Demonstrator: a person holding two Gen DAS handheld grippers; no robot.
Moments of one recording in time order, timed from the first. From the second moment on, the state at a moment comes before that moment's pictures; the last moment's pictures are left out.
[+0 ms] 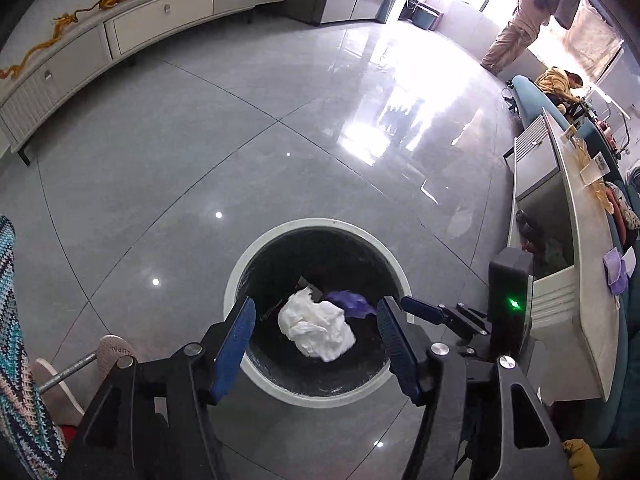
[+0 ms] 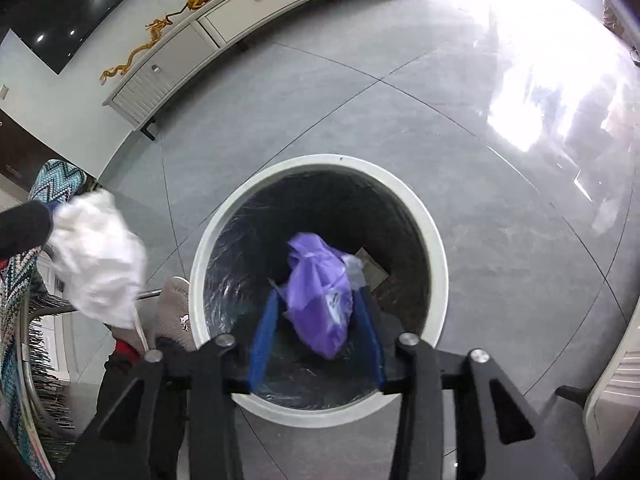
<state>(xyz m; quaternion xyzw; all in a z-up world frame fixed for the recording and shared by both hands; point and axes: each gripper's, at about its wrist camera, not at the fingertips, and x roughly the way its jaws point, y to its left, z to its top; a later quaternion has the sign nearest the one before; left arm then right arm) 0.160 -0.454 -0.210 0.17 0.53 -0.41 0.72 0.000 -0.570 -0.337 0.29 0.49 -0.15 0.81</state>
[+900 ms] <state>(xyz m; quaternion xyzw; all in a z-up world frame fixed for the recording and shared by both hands) 0.123 -0.158 0.020 0.13 0.29 -0.37 0.87 -0.044 -0.440 -0.096 0.16 0.30 -0.05 0.94</state>
